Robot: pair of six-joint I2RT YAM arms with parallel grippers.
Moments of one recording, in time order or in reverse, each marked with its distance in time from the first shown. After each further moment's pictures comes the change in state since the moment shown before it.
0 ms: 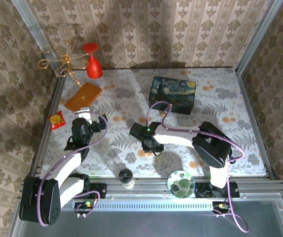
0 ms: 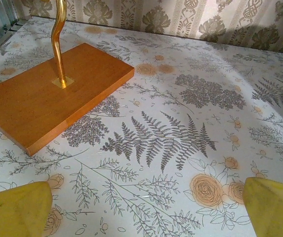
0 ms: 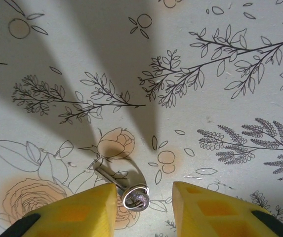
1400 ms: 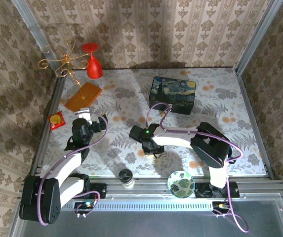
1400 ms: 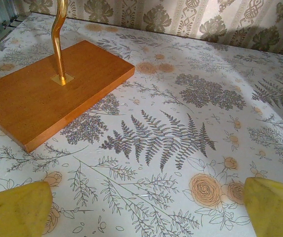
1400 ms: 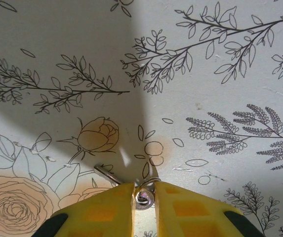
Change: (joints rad) left arm 0.000 0.005 -0.008 0.015 0.000 -0.018; right arm 0.019 0.008 -0.008 -0.024 0.024 0.026
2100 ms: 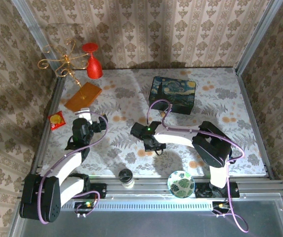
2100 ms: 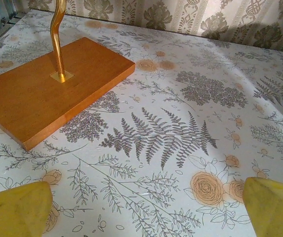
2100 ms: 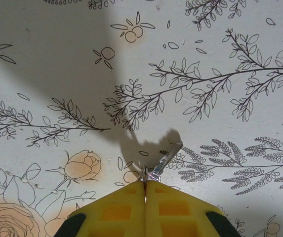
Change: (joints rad) left arm 0.000 0.017 0.000 0.008 0.000 0.000; right arm -0.028 -0.011 0.010 -0.006 0.074 -0.062
